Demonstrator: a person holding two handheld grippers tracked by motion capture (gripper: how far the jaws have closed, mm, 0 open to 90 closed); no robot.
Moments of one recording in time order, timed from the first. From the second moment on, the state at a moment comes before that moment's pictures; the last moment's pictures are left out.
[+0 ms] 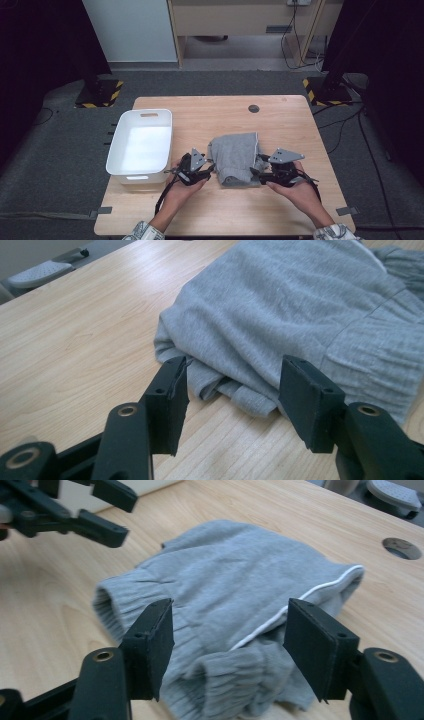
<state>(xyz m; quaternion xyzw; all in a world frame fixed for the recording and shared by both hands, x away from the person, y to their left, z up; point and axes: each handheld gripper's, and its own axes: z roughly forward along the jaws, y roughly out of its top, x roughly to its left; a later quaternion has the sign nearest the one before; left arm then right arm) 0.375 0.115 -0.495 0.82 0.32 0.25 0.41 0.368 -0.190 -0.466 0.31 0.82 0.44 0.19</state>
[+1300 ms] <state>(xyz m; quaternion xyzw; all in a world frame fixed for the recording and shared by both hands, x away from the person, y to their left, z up) 0.377 0.097 -0.493 0.82 0.32 0.22 0.43 0.445 -0.177 -0.460 0.37 0.83 0.36 0.22</state>
